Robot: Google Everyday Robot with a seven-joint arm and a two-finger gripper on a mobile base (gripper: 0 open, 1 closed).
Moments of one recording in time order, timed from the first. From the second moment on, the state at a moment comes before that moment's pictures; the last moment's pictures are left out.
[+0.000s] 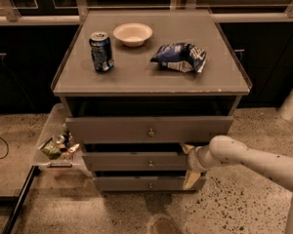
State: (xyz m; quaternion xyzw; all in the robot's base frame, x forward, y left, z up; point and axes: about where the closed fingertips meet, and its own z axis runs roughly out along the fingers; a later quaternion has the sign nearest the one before) arm 0.592 -0.188 0.421 -0.69 0.66 0.05 0.28
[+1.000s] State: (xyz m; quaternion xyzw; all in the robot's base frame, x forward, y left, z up) arm 0.609 -0.178 0.383 -0.69 0.67 0.03 0.25
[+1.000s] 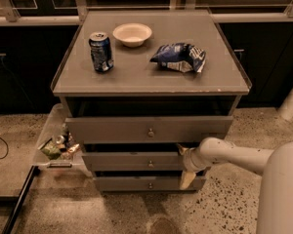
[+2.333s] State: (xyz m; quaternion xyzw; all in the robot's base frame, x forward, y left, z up) arm 0.610 -0.180 0.390 -0.69 0.68 0.04 0.25
